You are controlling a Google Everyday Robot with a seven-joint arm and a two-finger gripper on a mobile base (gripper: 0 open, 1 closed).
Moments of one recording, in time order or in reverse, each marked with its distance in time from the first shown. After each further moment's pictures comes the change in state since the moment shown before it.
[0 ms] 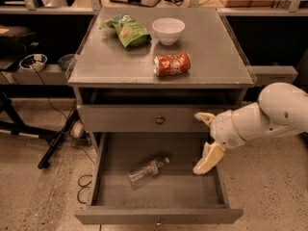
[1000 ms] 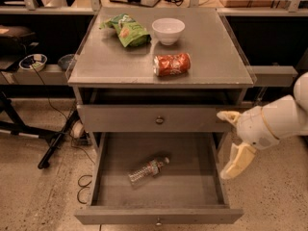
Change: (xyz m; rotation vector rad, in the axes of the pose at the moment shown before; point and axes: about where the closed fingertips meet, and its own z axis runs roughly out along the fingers) arm 0.015 0.022 -0.073 0.003 0.104 0.018
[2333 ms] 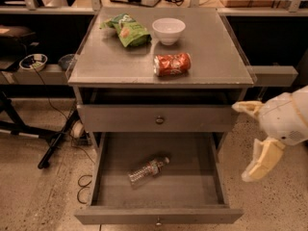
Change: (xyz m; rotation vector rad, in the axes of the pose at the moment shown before) arm -0.030 0.033 -0.078 0.019 0.048 -0.016
